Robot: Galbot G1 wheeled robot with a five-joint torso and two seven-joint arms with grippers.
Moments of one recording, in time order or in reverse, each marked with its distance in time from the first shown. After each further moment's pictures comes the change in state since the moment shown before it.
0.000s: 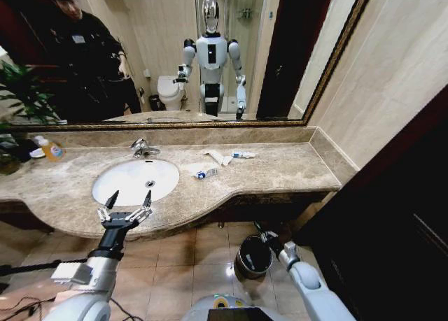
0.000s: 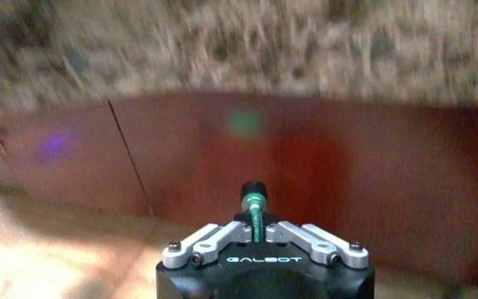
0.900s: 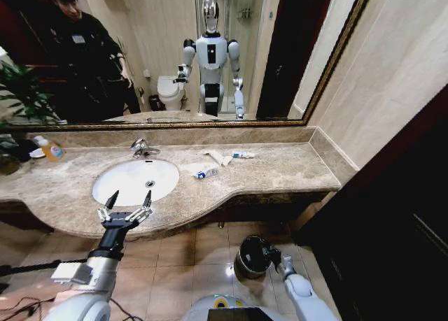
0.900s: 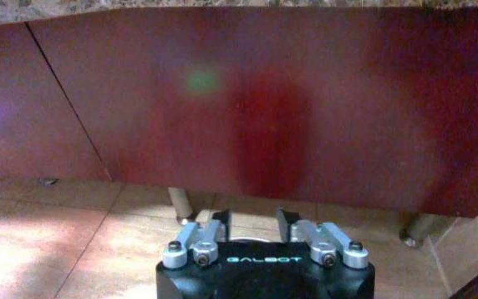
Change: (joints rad) left arm 0.000 0.000 0.000 0.000 0.000 0.000 0.000; right arm 0.066 0.069 0.015 -0.190 -0.030 0.020 0.090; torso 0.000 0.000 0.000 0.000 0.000
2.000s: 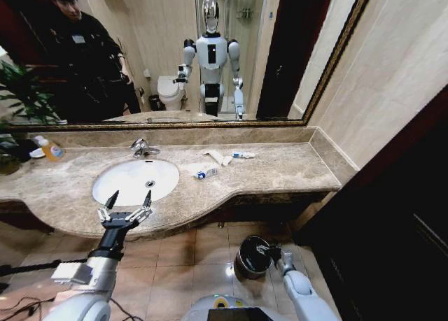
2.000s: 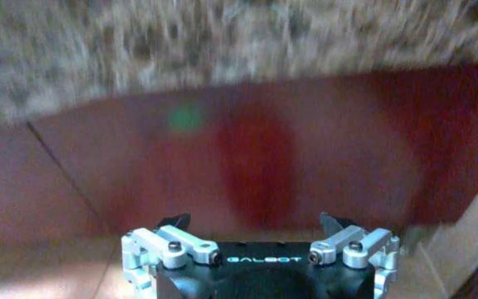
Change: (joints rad) left arm 0.000 0.000 0.000 0.000 0.000 0.000 0.000; right arm -0.098 -0.034 0.008 0.285 0.170 -0.137 0.097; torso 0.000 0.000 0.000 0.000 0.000
